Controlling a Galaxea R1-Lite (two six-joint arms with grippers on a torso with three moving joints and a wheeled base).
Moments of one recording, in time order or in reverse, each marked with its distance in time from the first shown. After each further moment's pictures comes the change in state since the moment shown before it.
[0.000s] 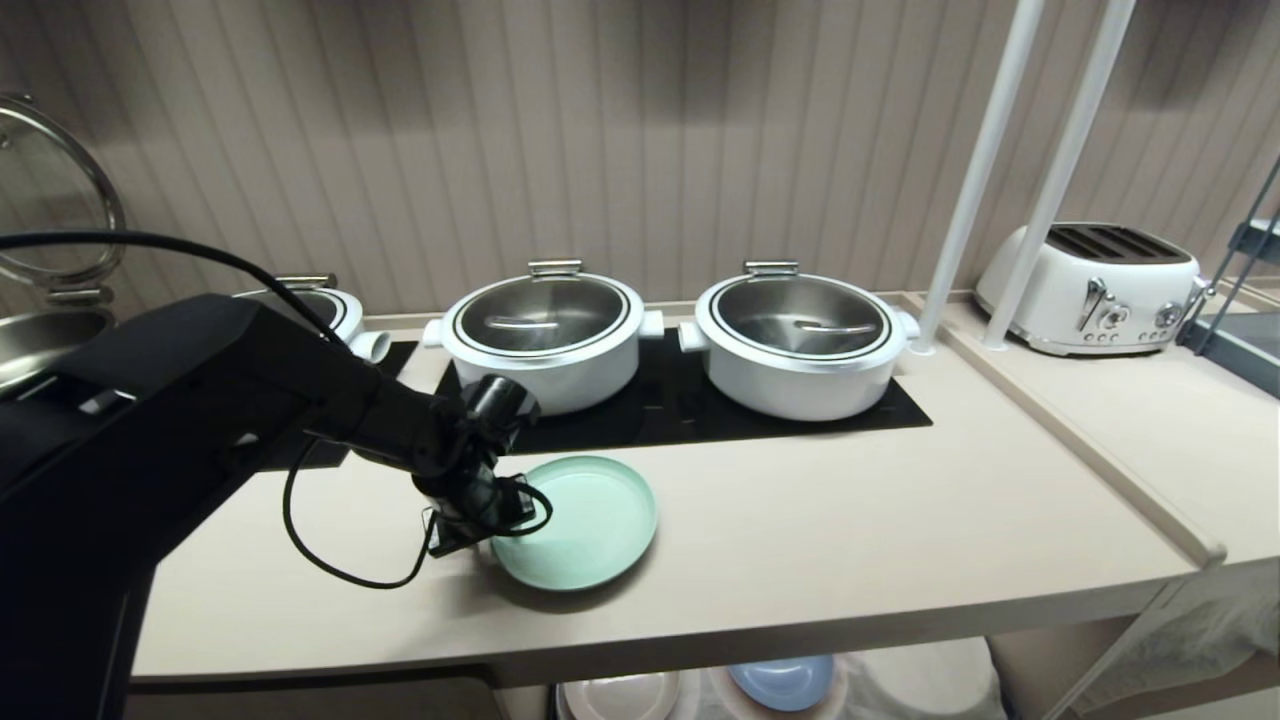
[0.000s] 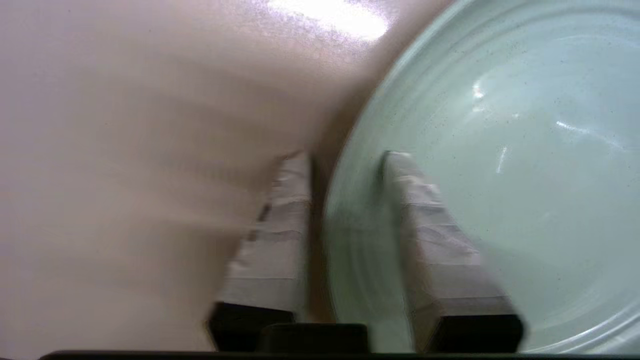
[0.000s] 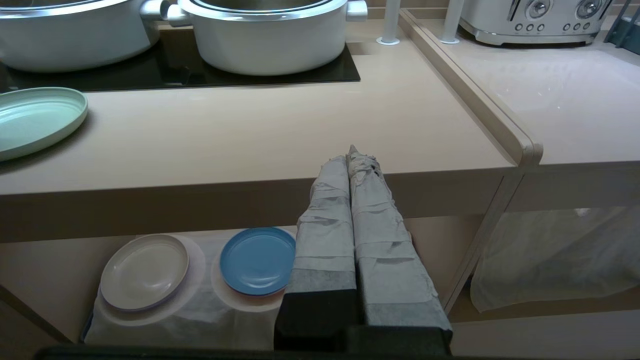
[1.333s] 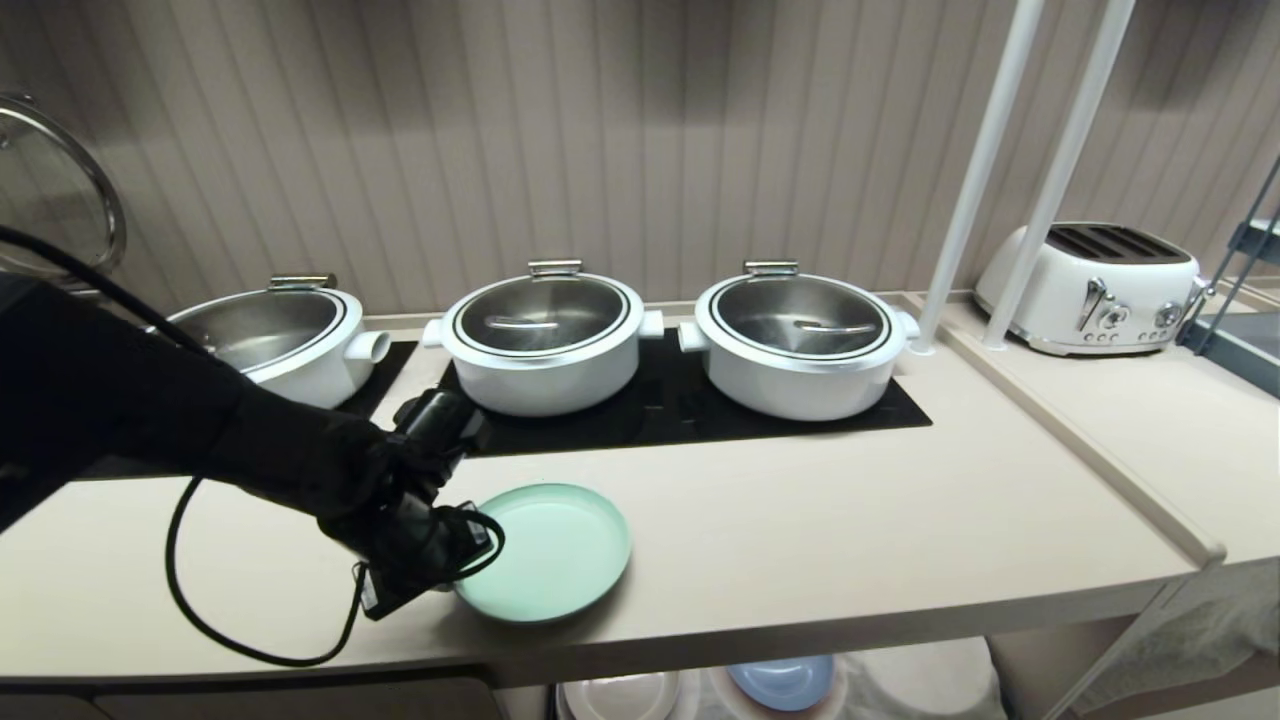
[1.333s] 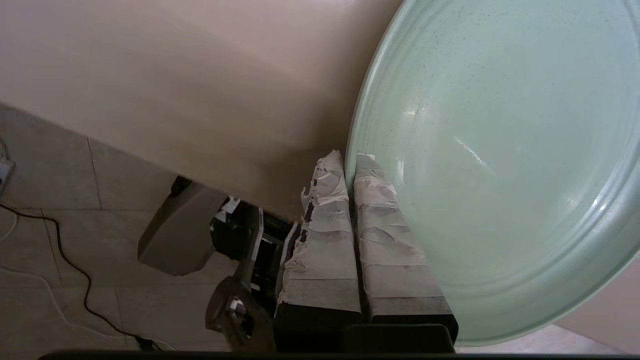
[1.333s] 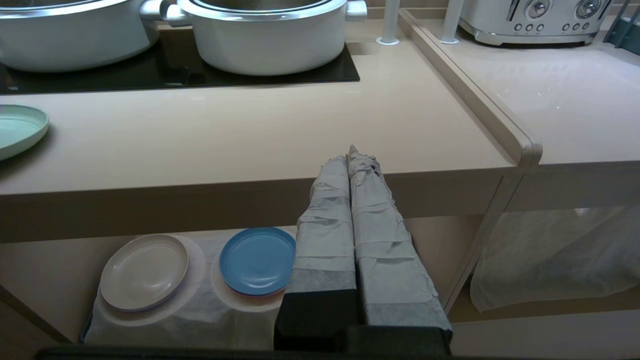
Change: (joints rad) left arm 0.007 -0.271 0.317 0.003 -0.053 -0.190; right arm 0.000 0.000 0.000 0.000 -0.001 0.000
